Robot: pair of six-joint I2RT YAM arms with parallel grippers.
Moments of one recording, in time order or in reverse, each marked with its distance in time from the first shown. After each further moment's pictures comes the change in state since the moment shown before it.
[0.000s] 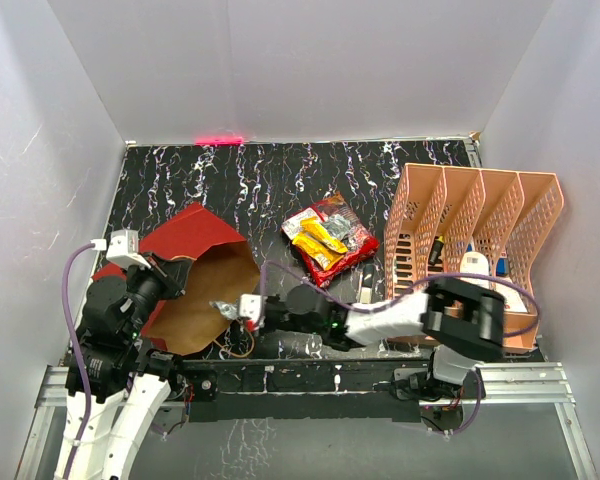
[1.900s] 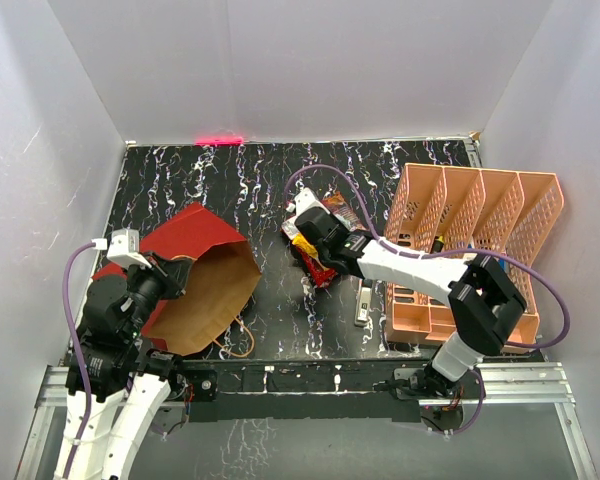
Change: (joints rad) left arm 0.000 0.008 0.000 0.001 0.004 0.000; right arm -0.418 -0.142 0.325 -1.040 0.732 0.350
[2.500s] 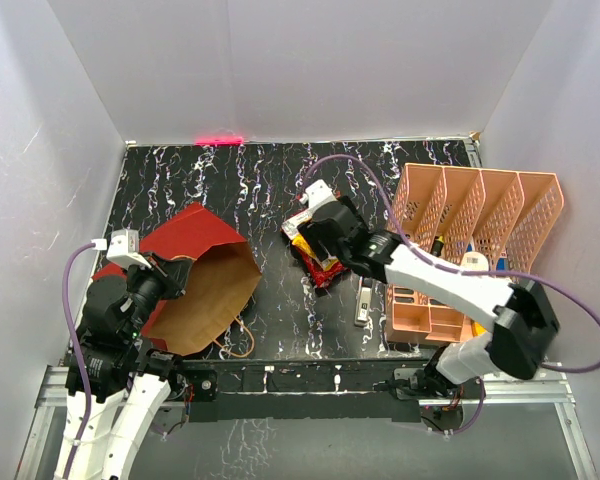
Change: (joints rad) left arm 0.000 -0.005 0.000 0.000 0.000 0.000; right arm 0.000 -0.151 0.006 -0.083 -0.173 0.115
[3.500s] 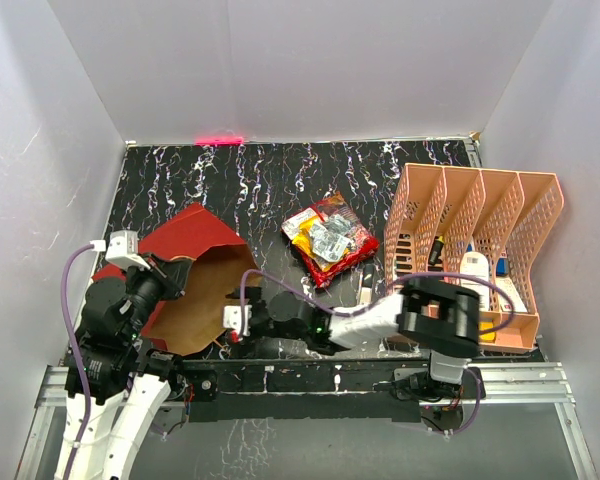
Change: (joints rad) left arm 0.000 -0.005 0.000 0.001 0.000 0.000; right arm 0.463 0.245 -0.346 1.051 -0.561 -0.363
